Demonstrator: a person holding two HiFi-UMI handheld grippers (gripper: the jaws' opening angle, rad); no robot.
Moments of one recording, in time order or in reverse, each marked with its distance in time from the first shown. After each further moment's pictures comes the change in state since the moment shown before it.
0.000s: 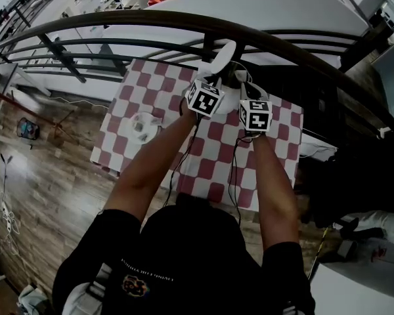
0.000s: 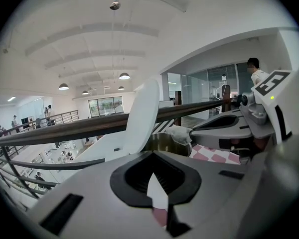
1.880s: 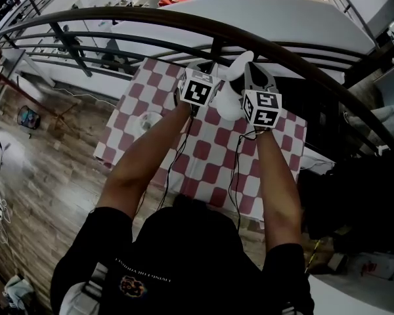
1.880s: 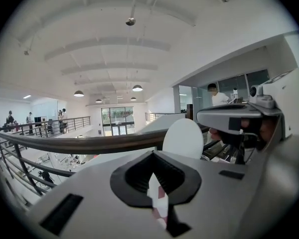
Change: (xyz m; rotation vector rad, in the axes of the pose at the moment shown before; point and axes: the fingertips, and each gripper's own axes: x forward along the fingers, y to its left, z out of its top) left arm -0.060 0.086 0.045 -0.081 -0.142 0.115; right arm -0.006 0.046 0.137 -0.078 -0.305 0.047
